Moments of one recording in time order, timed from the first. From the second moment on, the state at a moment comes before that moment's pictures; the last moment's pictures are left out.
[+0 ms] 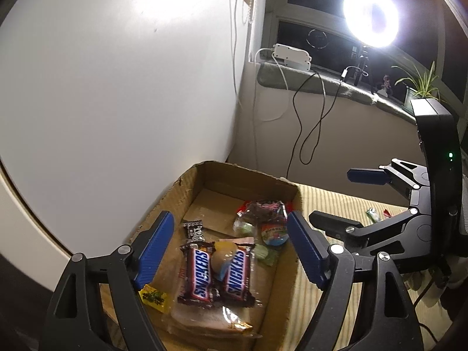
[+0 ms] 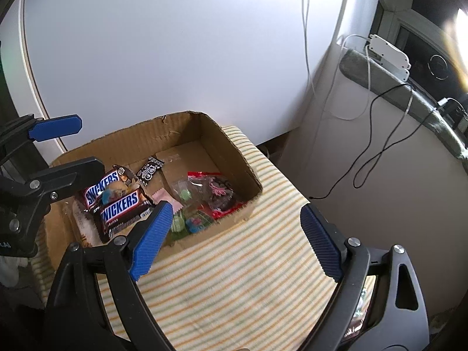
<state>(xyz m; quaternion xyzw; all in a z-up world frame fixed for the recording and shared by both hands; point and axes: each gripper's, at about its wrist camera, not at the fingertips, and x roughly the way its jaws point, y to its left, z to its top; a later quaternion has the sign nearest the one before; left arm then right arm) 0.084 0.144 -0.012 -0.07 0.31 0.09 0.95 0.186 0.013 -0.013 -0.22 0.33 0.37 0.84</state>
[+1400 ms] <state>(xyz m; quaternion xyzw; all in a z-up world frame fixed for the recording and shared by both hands) 0.135 -0.020 -0.053 -0.05 0.36 -0.09 0.93 0.278 -0.228 -0.043 -0.04 0.45 0.26 0.85</state>
